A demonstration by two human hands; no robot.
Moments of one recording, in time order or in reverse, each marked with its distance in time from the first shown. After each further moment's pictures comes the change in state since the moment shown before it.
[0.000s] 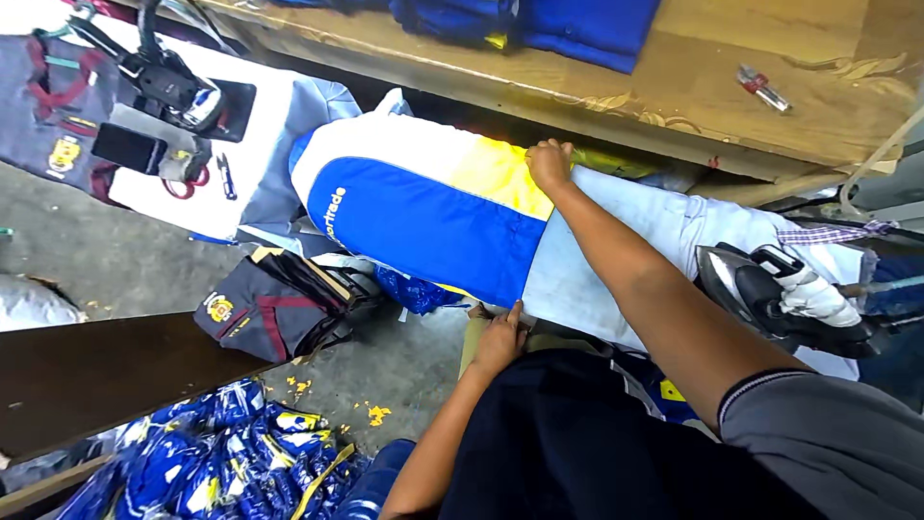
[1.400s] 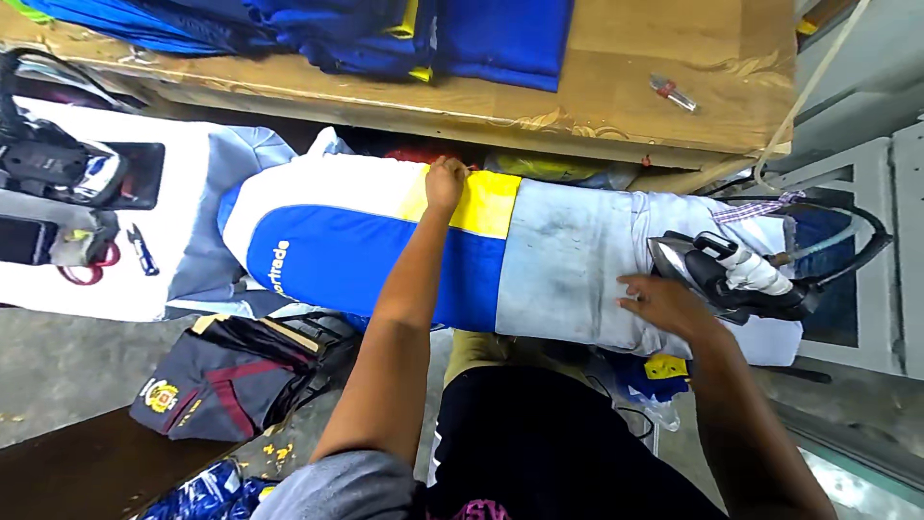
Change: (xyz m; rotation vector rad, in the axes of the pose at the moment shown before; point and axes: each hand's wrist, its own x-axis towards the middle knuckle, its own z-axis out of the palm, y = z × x) left_hand 0.245 0.033 -0.213 0.015 0.499 0.239; right_hand -0.286 0.082 -0.132 0.179 -0.445 0.496
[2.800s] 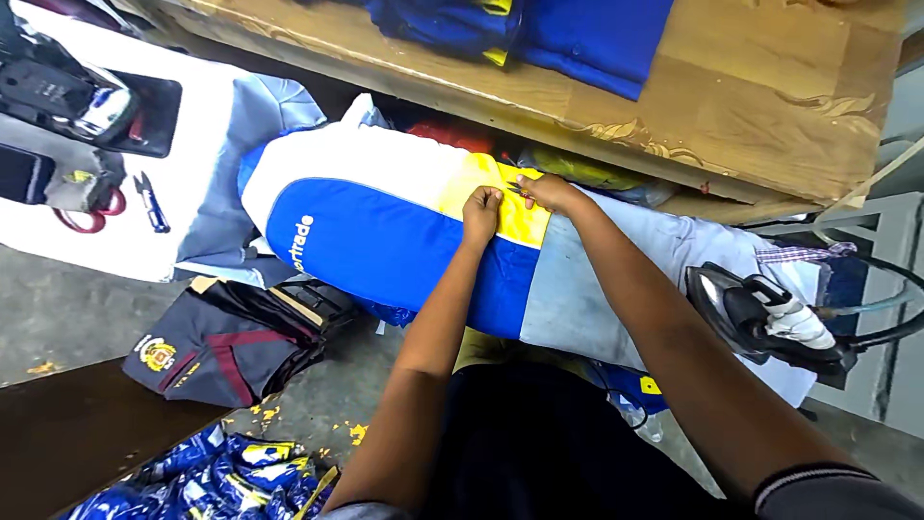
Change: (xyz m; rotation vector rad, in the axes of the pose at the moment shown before) left_hand -0.063 -0.028 0.022 -0.757 0.161 -0.226; right_hand 0.216 -0.232 -0.003 0.162 -0.111 -0.026
